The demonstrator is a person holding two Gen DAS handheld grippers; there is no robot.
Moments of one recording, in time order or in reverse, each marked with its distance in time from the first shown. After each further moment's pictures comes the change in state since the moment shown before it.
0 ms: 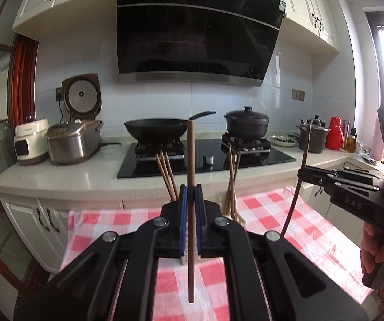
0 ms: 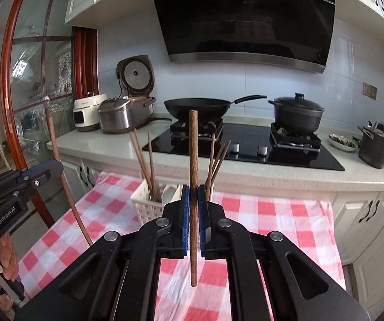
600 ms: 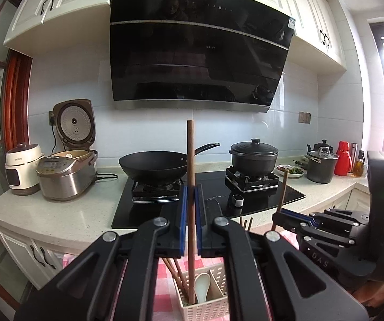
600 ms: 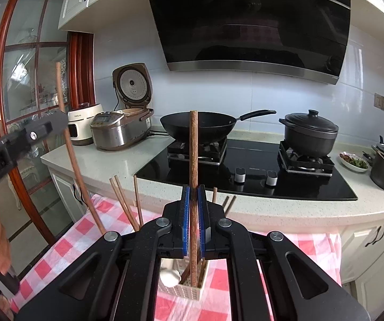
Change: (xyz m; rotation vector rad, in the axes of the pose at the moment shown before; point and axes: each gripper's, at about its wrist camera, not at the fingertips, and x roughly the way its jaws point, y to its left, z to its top) left arm 0.080 0.007 0.102 -0.005 -0.086 0.005; right arm 0.081 -0.008 0.069 -0.013 -0.009 0.022
